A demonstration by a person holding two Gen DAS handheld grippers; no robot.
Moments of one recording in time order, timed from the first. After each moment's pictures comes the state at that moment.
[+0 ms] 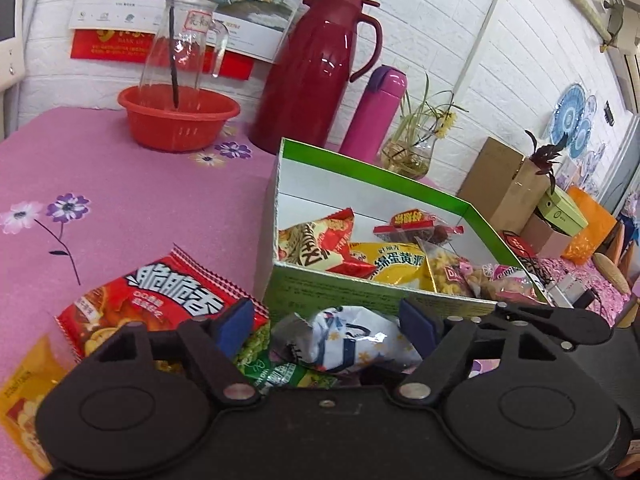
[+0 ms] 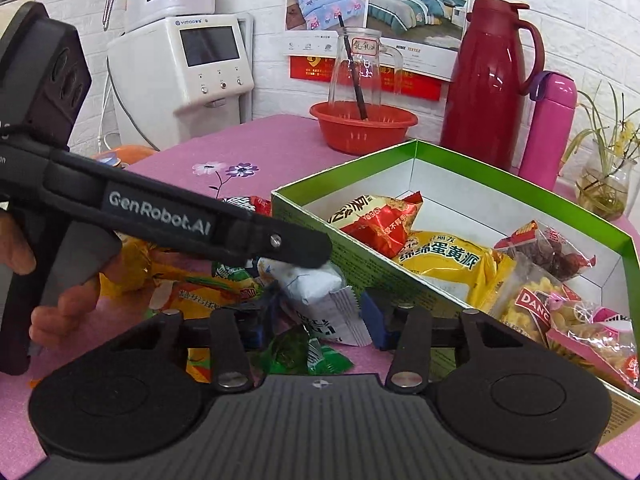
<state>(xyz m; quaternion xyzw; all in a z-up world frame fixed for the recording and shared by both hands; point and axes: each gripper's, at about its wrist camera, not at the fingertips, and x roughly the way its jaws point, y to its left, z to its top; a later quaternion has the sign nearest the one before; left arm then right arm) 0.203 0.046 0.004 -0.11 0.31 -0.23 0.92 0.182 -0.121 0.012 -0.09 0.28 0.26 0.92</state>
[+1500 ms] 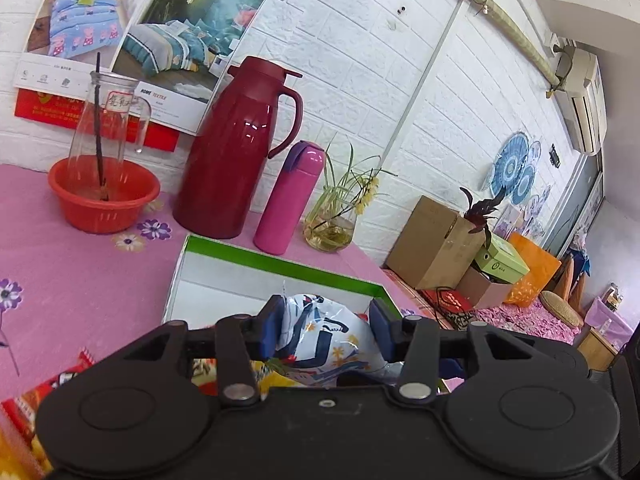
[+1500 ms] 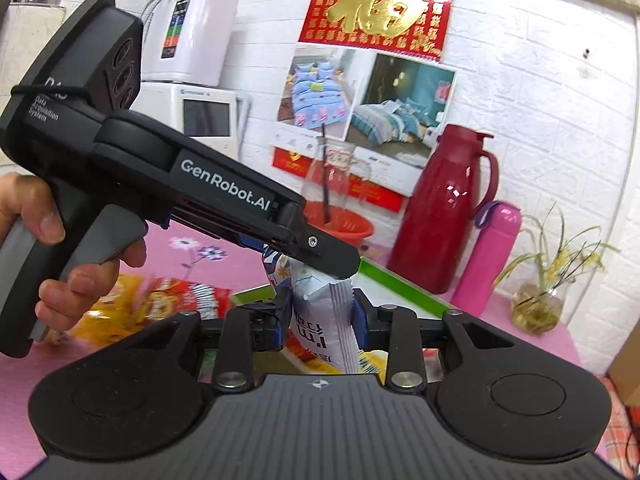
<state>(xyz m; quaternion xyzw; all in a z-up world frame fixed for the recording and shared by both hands) 0.211 0.008 0.077 -0.15 0.23 -0.30 0.92 0.160 -0.149 0.069 -0.14 0.13 0.24 0.95</state>
